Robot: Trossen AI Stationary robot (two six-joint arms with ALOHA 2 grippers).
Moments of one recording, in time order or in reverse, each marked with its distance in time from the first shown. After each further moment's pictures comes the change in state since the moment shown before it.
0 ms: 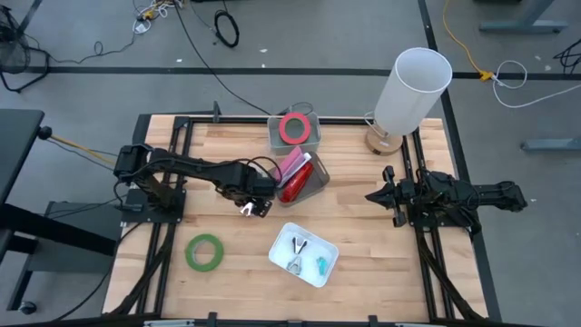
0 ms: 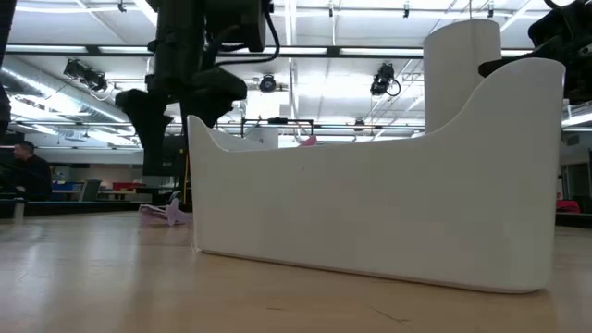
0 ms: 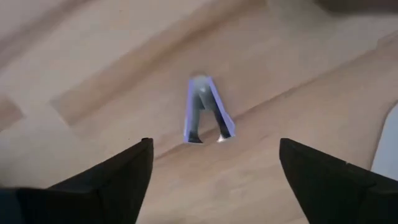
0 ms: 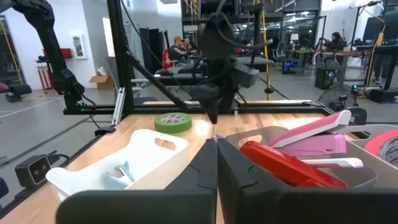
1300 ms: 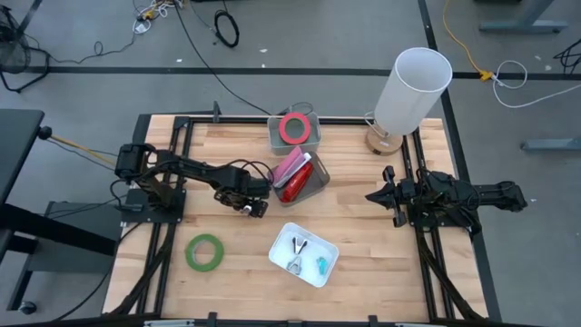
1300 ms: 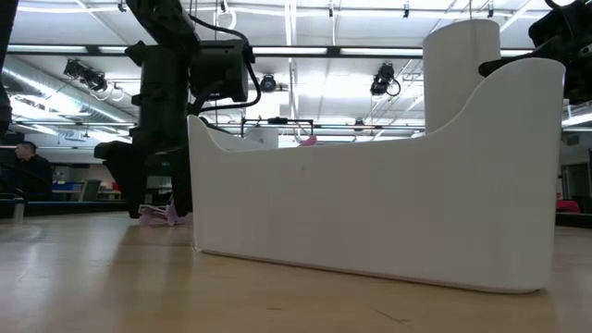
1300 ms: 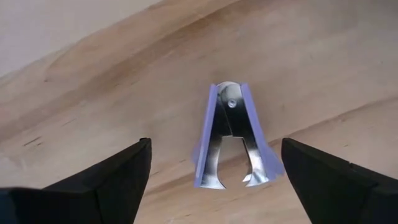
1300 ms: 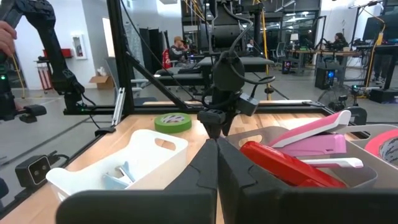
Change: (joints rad) left arm 0.059 0.000 -0.281 0.334 0.099 -0.052; right arm 0.000 0.000 0.000 -0.002 0.000 0.000
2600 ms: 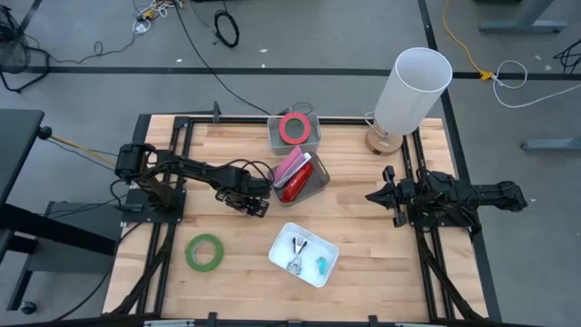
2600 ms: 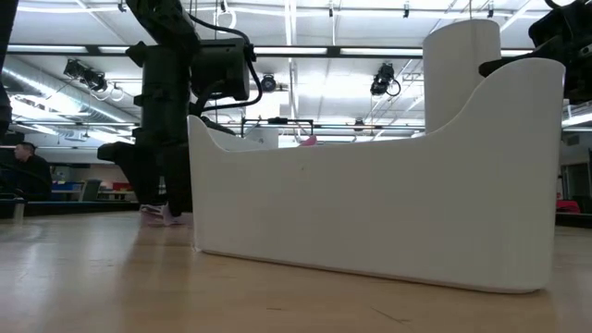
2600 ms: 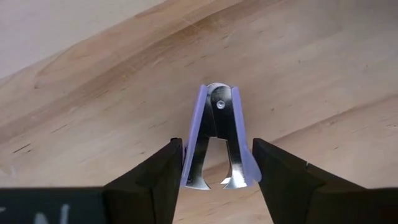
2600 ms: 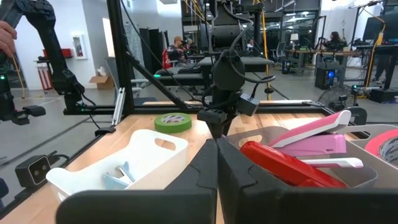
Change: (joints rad) left arm 0.000 0.000 0.000 0.022 -0.001 0.002; right arm 0.000 0.000 0.000 0.000 0.000 0.000
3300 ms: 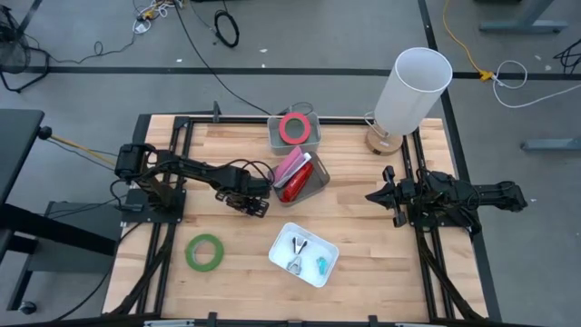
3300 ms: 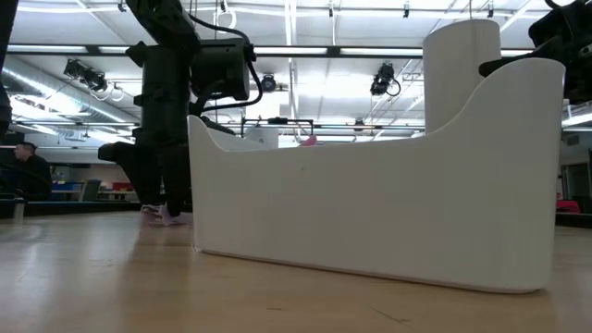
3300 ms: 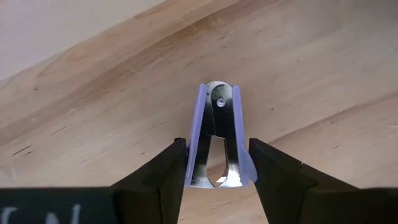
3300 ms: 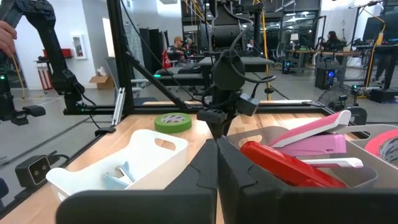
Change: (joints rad) left arm 0.000 0.000 0.000 0.000 0.000 0.009; right arm 0.000 0.000 0.000 0.000 0.000 0.000
